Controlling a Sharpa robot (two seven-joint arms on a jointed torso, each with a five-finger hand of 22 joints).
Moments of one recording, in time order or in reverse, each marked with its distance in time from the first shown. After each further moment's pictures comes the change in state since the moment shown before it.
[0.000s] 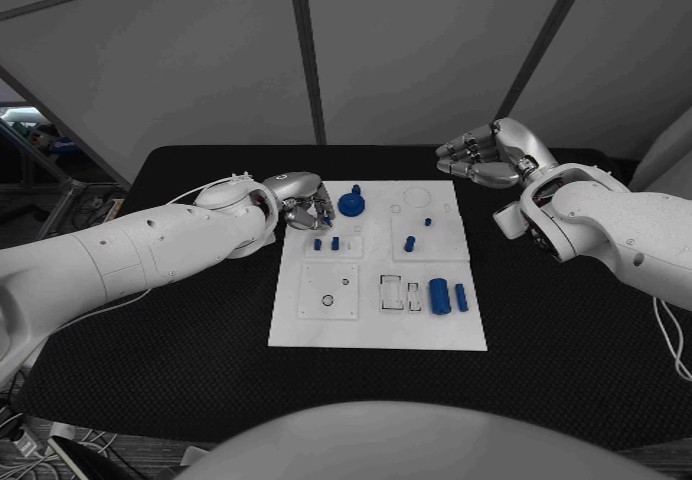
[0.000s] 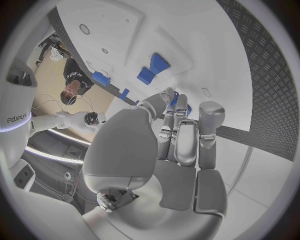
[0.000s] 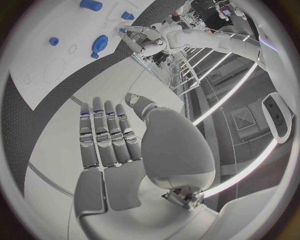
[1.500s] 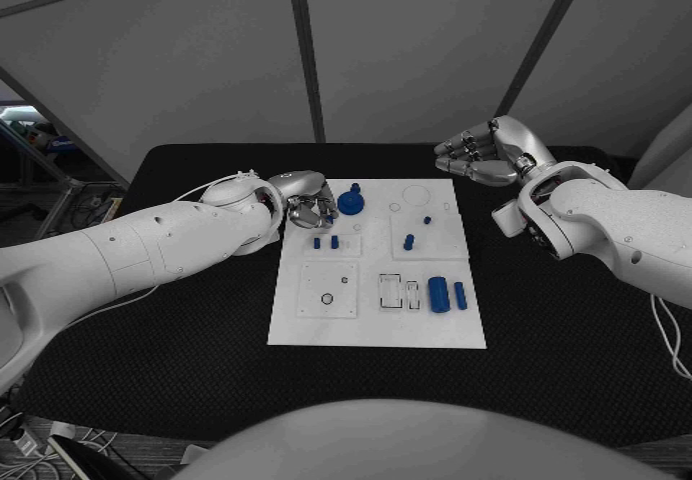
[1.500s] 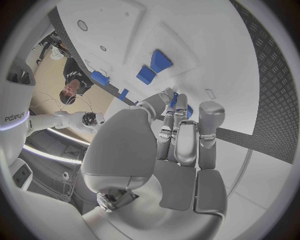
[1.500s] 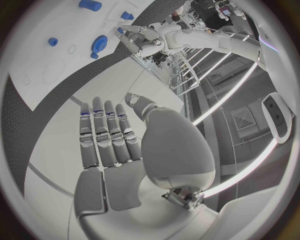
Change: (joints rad) left arm 0.001 0.032 0.003 -0.028 0.004 0.022 -0.011; left_hand -0.008 0.000 0.000 0.000 0.000 0.003 0.003 -0.003 -0.002 0.014 0.000 -0.008 0.004 0.000 0.000 0.000 -0.022 0.000 0.000 0.000 0.000 -0.002; right arm 0.000 0.004 0.000 -0.001 0.000 0.000 0.000; right_hand 0.000 0.000 0.000 0.000 0.000 0.000 0.000 0.000 0.000 0.000 0.000 0.000 0.000 0.000 0.000 0.000 0.000 0.000 0.000 0.000 0.000 0.000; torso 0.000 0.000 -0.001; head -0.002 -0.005
